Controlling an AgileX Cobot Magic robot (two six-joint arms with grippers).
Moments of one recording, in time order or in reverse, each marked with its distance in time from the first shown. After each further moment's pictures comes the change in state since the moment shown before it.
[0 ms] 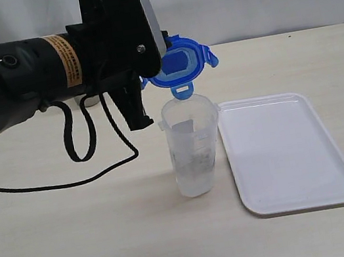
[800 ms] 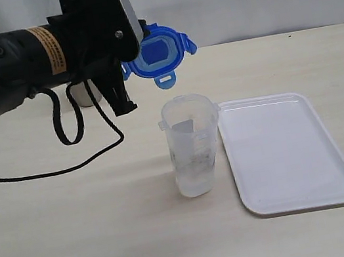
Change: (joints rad) left arm 0.087 0.030 -0.011 -0.002 -0.053 0.011; right arm 0.000 0.000 0.000 0.000 0.000 0.000
